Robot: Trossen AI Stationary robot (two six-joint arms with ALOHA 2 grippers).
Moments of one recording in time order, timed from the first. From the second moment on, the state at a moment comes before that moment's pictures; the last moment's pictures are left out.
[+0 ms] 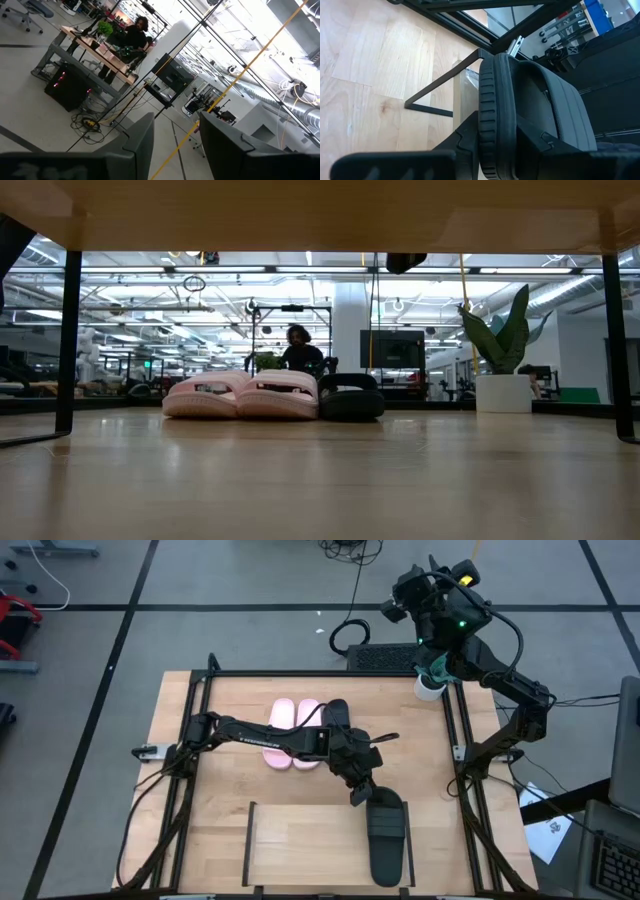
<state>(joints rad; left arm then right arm) -0.06 2.12 1.82 -0.23 0.52 -0.59 -0.31 1.52 1.92 -0.04 1.23 -1.04</state>
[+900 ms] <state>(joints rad) -0.07 2.12 1.82 -0.26 0.52 -0.62 -0.31 1.52 1.92 -0.04 1.23 -1.04</state>
